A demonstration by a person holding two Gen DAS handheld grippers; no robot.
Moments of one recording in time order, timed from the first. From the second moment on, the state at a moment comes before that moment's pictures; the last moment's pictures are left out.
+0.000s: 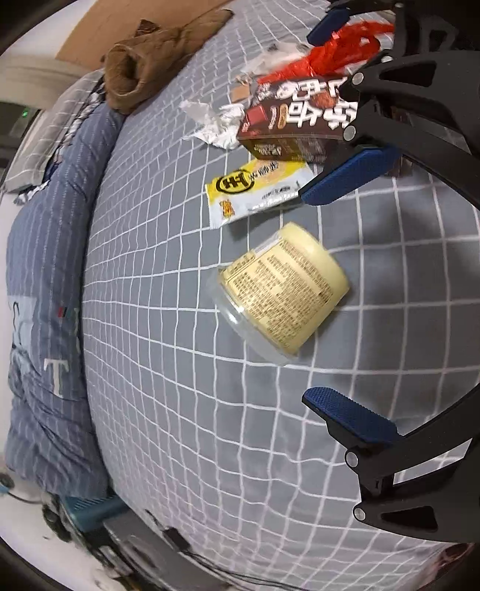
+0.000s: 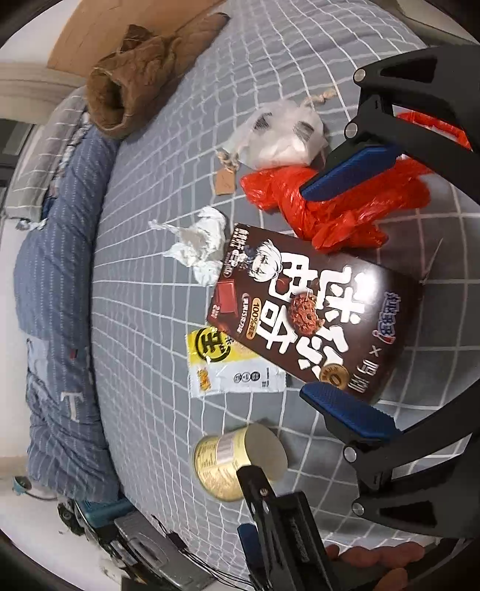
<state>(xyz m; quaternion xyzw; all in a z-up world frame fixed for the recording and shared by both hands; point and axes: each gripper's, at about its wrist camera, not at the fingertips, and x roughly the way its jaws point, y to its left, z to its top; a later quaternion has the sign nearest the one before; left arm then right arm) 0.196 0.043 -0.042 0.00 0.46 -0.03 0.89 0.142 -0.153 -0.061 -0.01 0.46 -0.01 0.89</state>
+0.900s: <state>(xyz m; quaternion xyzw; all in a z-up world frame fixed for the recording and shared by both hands) 0.234 0.023 -0.061 0.17 0.46 -0.19 0.85 0.189 -0.134 -0.099 -0.04 0.50 -0.02 0.86</state>
